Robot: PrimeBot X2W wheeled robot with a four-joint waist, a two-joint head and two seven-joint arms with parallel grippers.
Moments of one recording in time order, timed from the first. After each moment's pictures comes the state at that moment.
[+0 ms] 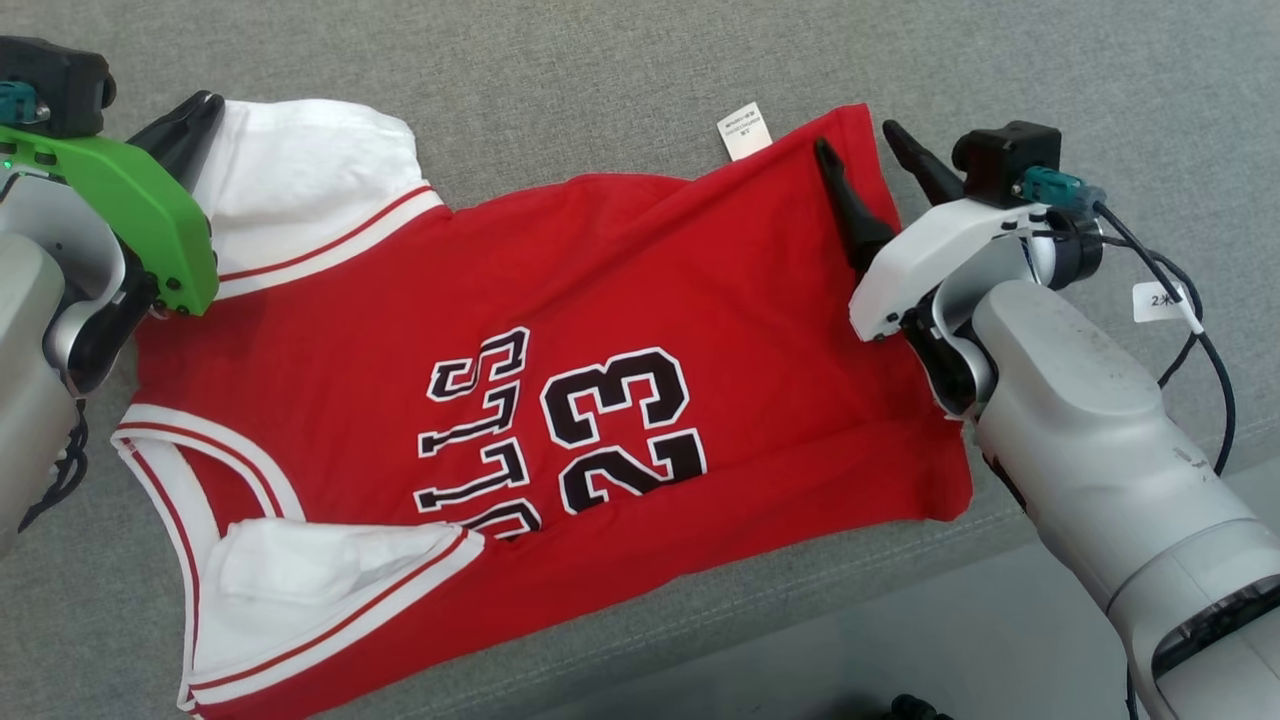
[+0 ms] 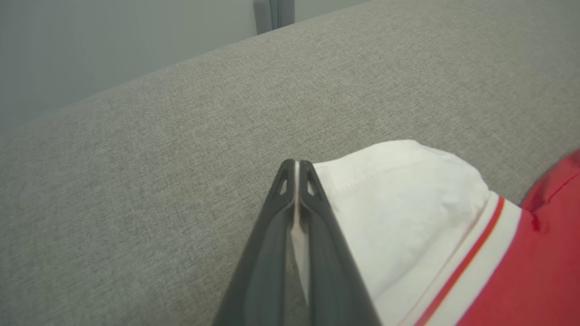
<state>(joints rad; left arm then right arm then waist) -1.14 0.61 -1.09 0.76 -1.05 -0.13 -0.03 -0.93 -0.16 0.58 0.92 0.64 0.13 -0.26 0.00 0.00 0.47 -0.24</state>
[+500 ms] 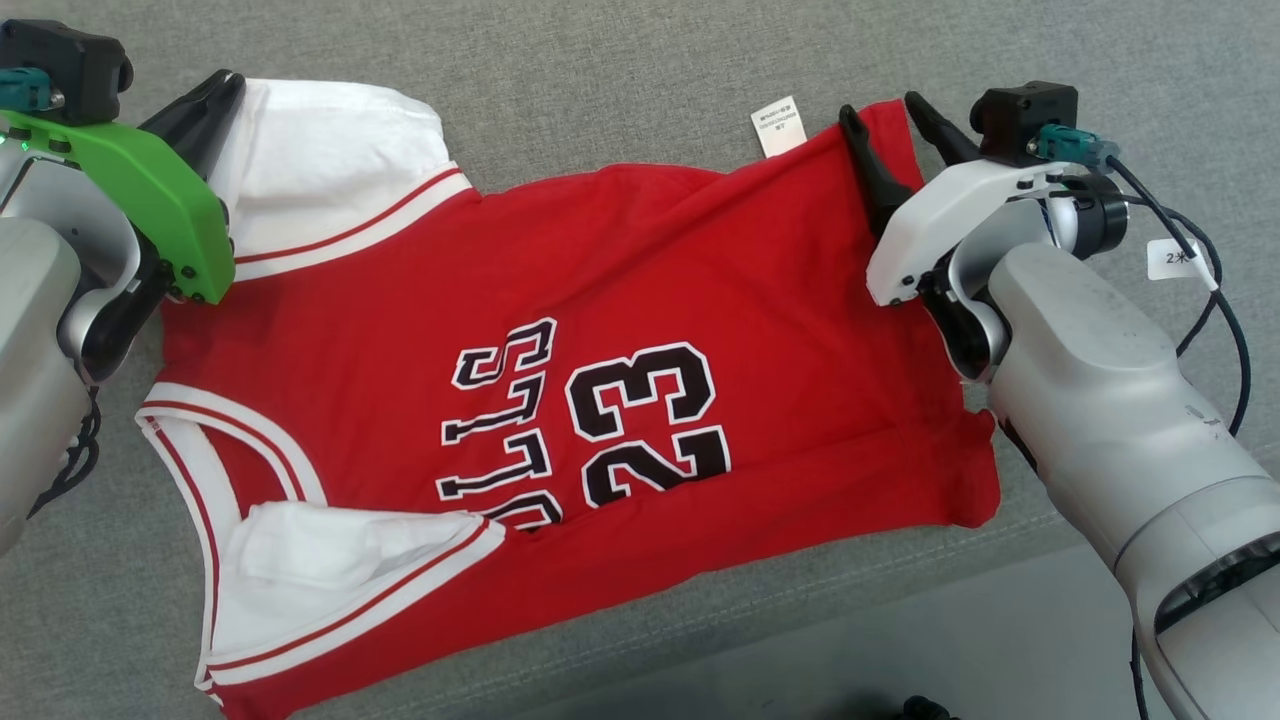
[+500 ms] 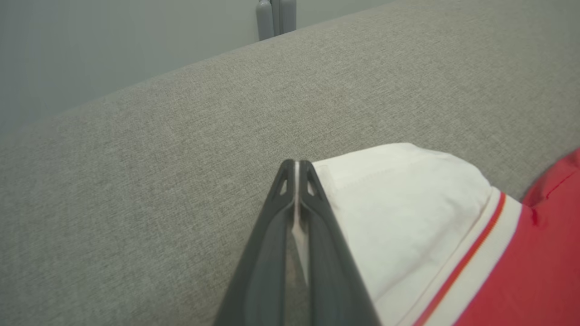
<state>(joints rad) -1.17 0.61 -1.13 0.74 -1.07 -0.13 -0.06 -1.03 -0.15 0.61 1.05 0.67 0.13 -0.26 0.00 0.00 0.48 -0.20</state>
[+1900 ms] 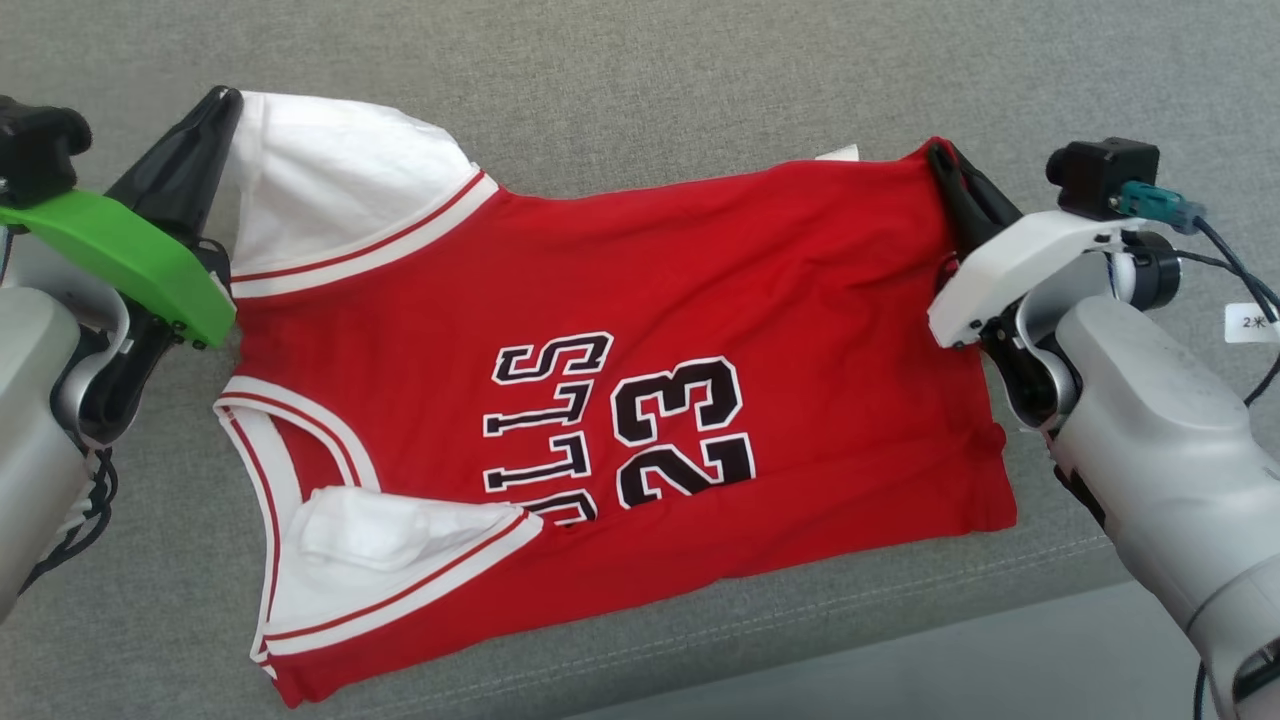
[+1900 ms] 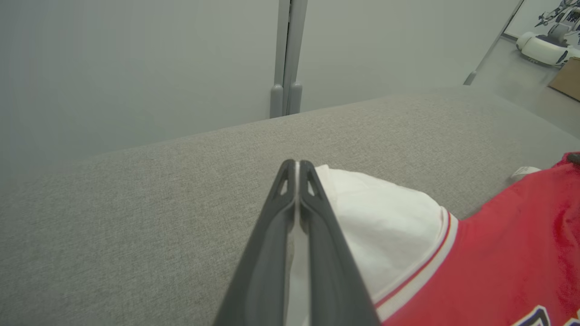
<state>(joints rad) -1.04 0.66 -1.07 0.61 -1.15 -0.13 -0.26 -0.90 -0.27 0.61 0.88 0.79 0.13 -0.26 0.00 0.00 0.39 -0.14</state>
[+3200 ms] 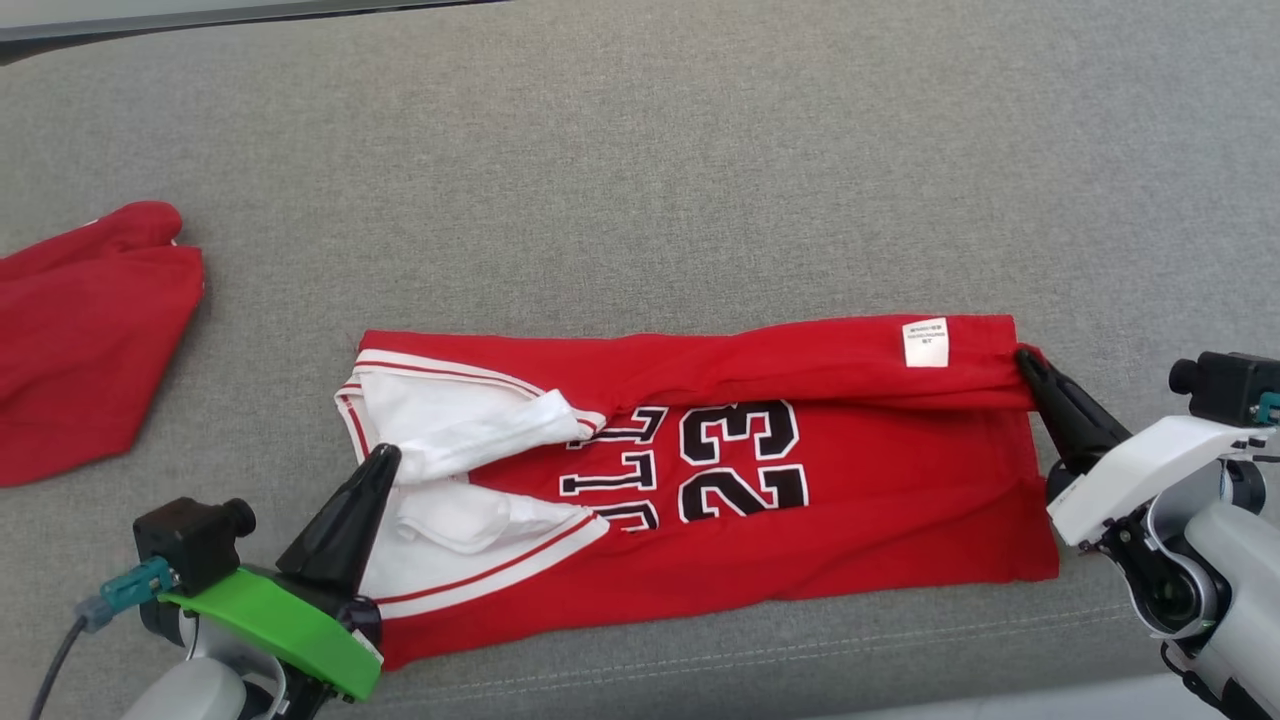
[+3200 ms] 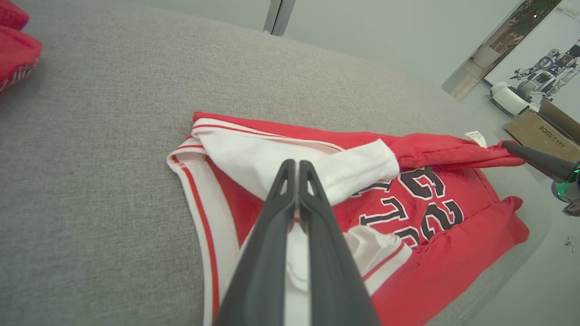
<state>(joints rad) -0.25 0.56 -0.63 0.19 -0.96 -0.13 -0.26 -0.47 -0.62 0.71 0.40 1.19 0.13 -0.26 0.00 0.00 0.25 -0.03</state>
